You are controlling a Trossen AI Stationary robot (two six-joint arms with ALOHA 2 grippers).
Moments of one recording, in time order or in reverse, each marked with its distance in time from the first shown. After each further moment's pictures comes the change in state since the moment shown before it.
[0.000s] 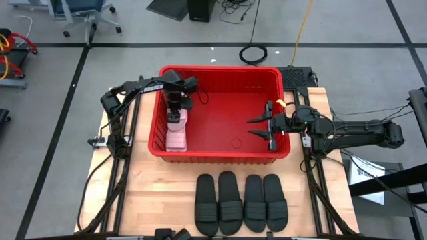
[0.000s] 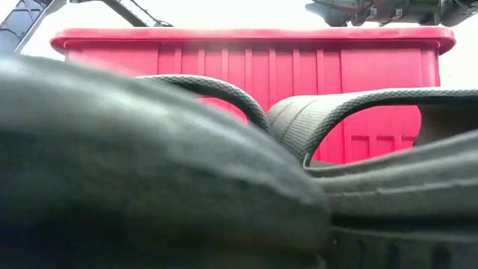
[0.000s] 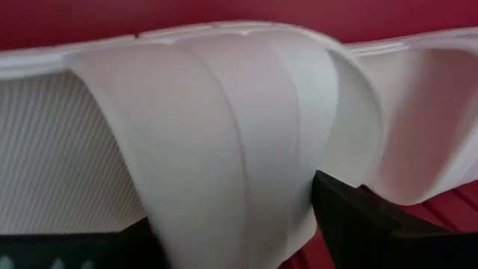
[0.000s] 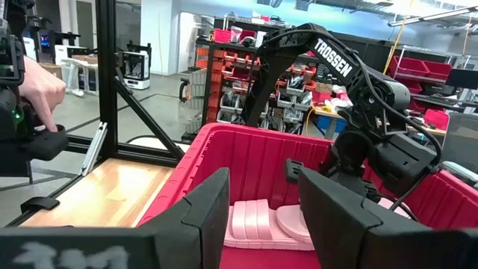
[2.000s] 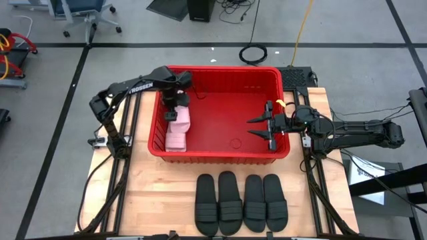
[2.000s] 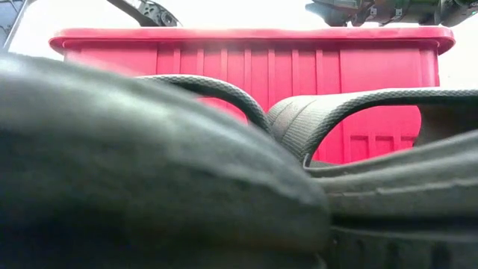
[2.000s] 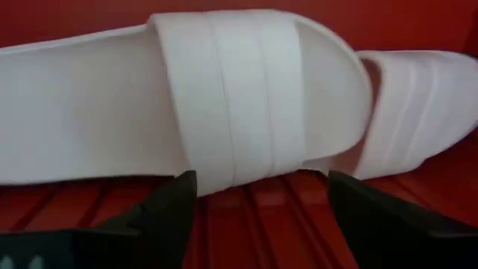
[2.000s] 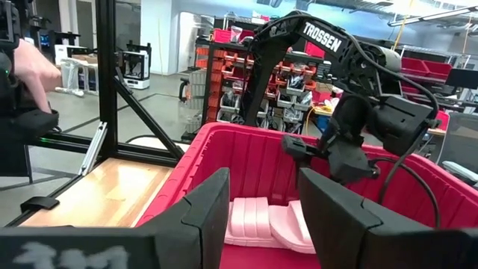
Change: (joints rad) left arm 0.001 -0.139 0.000 -0.037 0.105 -0.014; right arm 0.000 0.001 0.000 0.000 0.000 0.000
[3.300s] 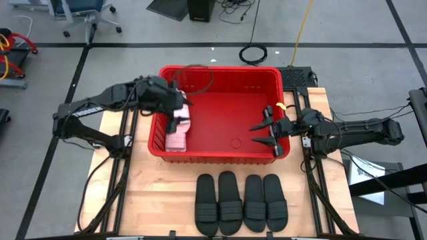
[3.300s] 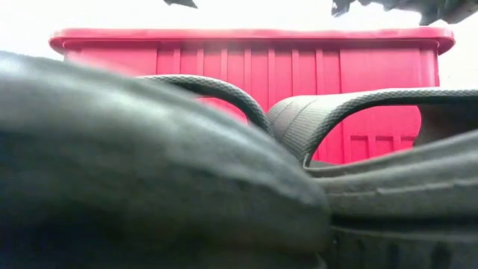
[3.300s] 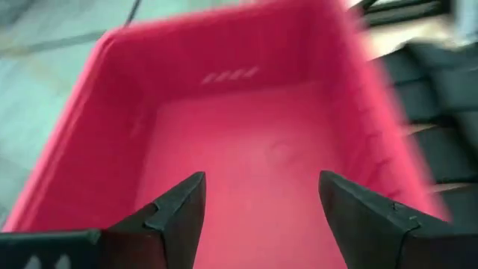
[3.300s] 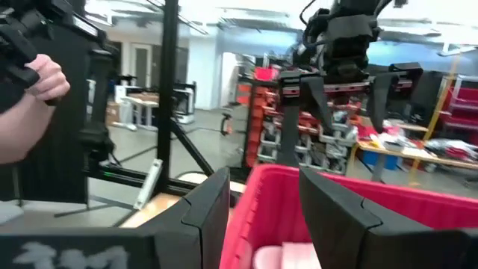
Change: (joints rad) left arm -0.464 -0.509 0.000 0.564 -0.039 -0.300; right arm 0.093 0.000 0.000 0.124 -0.082 0.069
